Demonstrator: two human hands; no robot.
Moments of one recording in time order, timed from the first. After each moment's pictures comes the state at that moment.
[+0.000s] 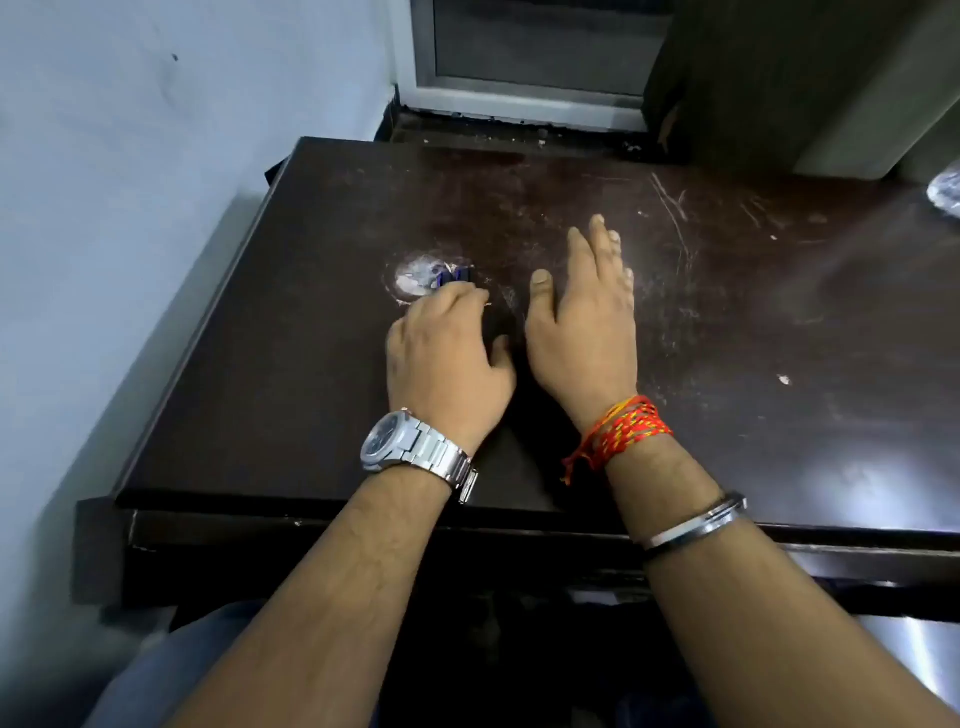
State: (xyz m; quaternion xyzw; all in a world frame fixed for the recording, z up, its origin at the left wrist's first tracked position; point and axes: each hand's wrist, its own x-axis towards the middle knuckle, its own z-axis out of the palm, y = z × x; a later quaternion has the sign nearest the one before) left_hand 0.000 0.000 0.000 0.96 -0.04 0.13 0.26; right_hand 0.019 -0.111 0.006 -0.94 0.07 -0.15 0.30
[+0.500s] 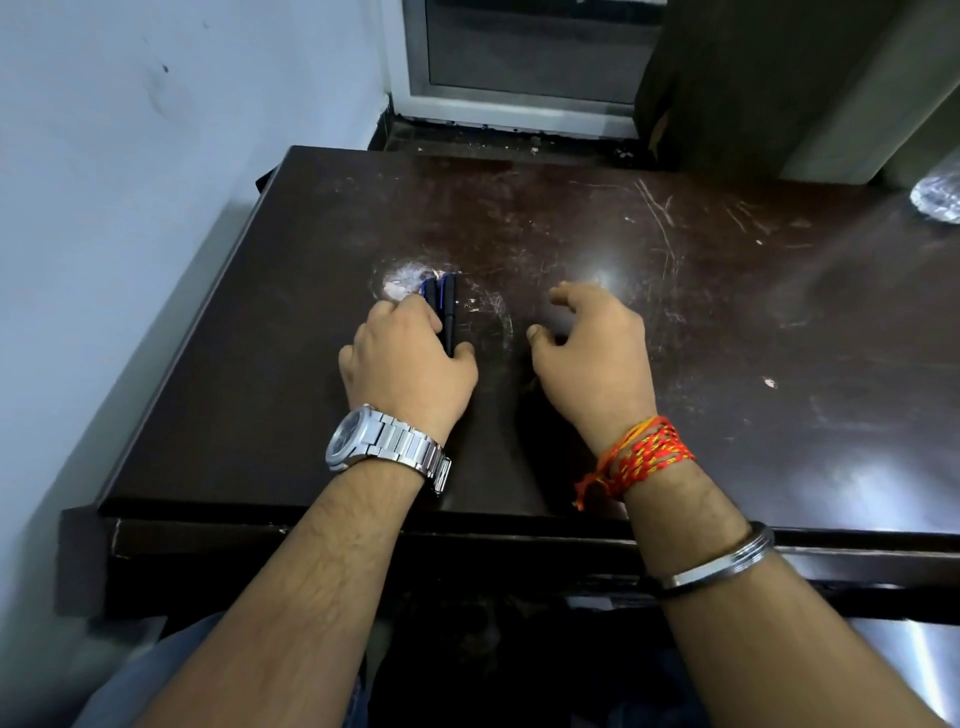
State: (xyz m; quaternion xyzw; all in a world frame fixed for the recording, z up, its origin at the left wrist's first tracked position) left_hand 0.007 0.011 0.003 0.96 0.09 0.11 0.26; right_hand -0.004 -0.128 0.017 -0.92 0.10 -0.12 0.36
